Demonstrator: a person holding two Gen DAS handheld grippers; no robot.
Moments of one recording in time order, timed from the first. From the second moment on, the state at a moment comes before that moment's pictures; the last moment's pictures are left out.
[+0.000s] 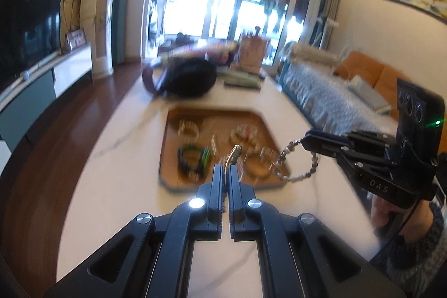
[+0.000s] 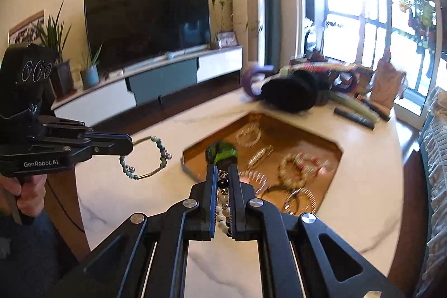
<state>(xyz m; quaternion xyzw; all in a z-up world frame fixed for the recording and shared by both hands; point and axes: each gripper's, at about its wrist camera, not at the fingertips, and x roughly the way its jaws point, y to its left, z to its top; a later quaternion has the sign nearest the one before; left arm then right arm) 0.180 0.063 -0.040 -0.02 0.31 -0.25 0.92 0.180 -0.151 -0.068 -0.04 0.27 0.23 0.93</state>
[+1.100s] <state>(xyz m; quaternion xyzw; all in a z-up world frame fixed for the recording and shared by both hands) 0.376 -0.002 -0.091 -0.11 0.34 -0.26 0.90 0.317 -0.216 -0.095 -0.02 0.32 0.11 0.94</state>
